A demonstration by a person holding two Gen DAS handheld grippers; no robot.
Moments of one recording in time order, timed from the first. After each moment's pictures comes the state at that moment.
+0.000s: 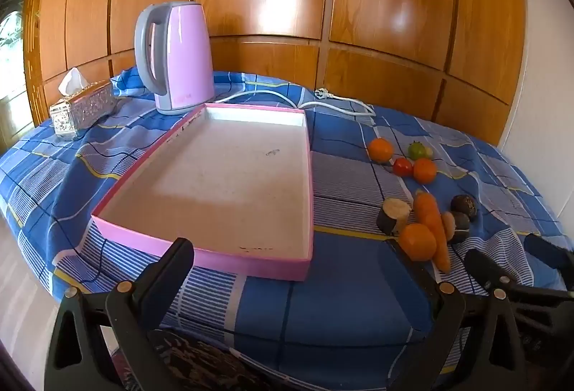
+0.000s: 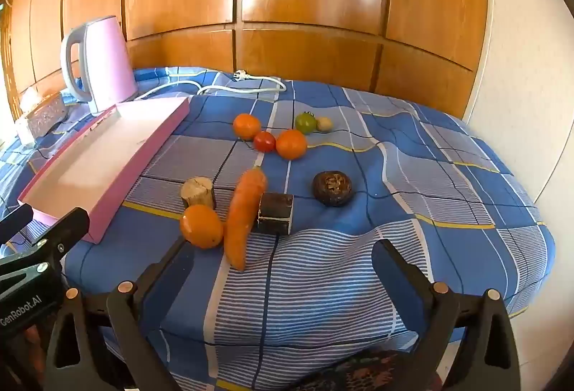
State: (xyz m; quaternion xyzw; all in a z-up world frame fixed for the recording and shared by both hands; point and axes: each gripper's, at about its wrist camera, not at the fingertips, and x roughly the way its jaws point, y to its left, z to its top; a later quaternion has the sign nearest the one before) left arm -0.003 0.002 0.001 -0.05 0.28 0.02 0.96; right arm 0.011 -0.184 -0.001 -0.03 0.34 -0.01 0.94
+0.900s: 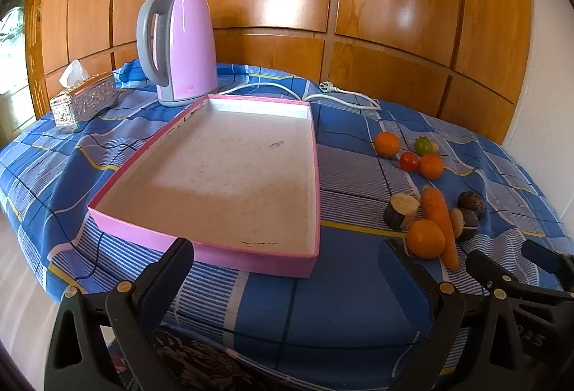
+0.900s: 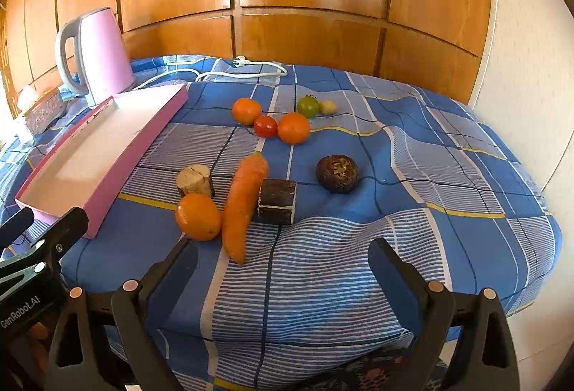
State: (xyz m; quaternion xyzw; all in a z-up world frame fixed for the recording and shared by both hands) left arm 0.008 0.001 -0.010 -0.06 0.31 0.02 0.95; right arm 0.019 -0.187 -0.011 -0.03 0.36 -0.01 0.93
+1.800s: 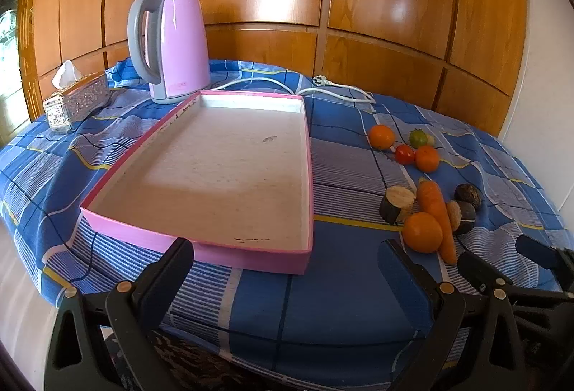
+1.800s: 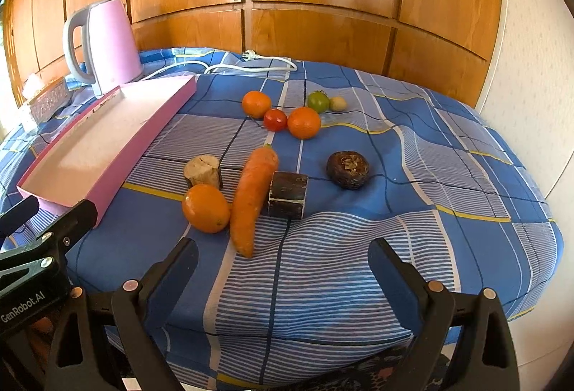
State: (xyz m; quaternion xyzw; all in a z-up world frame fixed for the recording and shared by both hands) left arm 0.011 -0.002 -0.013 -0.05 0.32 0.01 0.95; right arm 0.020 -0.180 -0.014 -0.03 0.37 0.01 0.93
